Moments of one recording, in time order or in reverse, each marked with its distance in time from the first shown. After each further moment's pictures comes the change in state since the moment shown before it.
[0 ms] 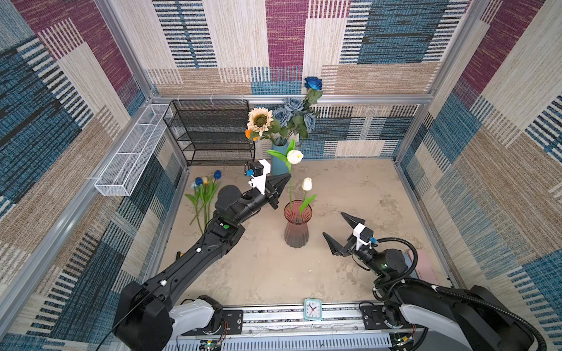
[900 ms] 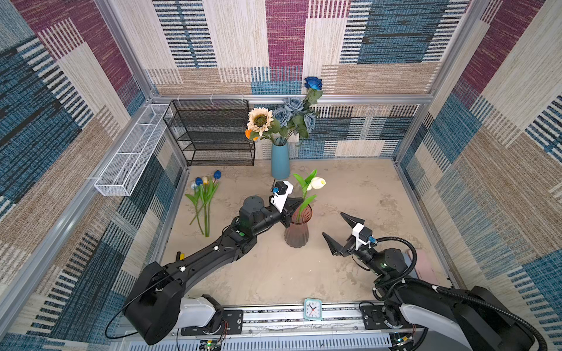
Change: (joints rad) left arm -0.128 0.086 -0.121 -0.080 -0.082 0.113; right arm 0.000 -0.006 0.003 -0.030 -0.001 -0.003
